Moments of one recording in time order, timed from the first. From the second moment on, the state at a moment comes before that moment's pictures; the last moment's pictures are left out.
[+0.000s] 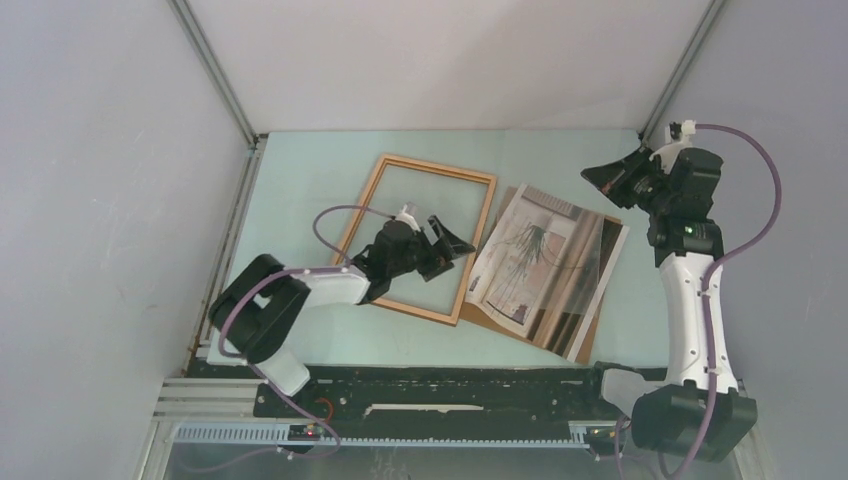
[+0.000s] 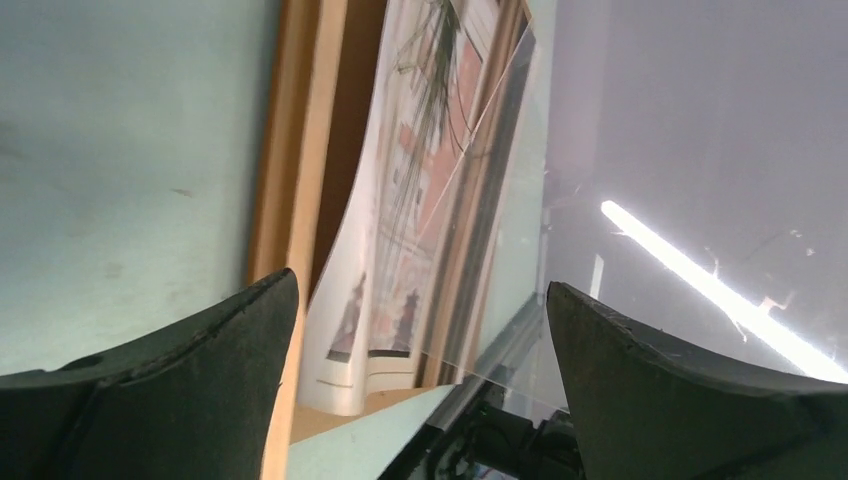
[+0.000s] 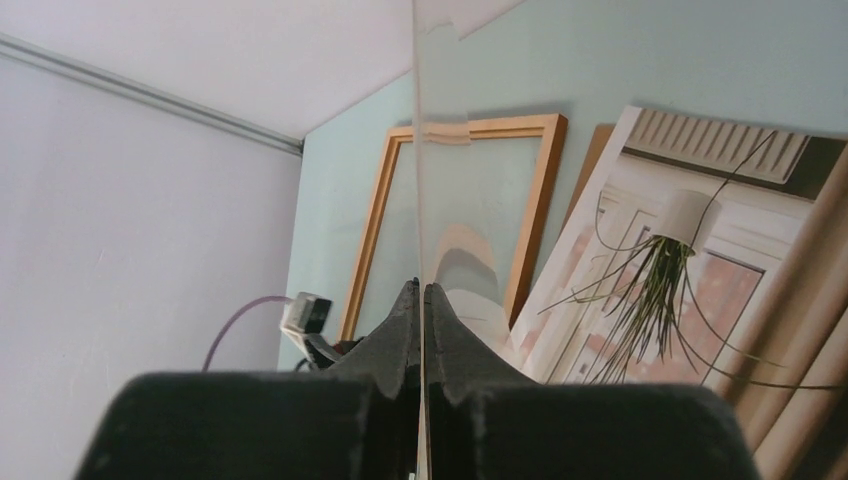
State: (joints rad) left arm -0.71 1.67 0.72 0.54 0.21 -1.20; right arm -0.21 1.10 1.15 -0.36 -0.57 0.67
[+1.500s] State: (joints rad) left arm -0.04 1.84 1.24 -0.61 -0.01 -0.29; right arm 0.12 1.47 1.09 0.15 -0.68 0.97
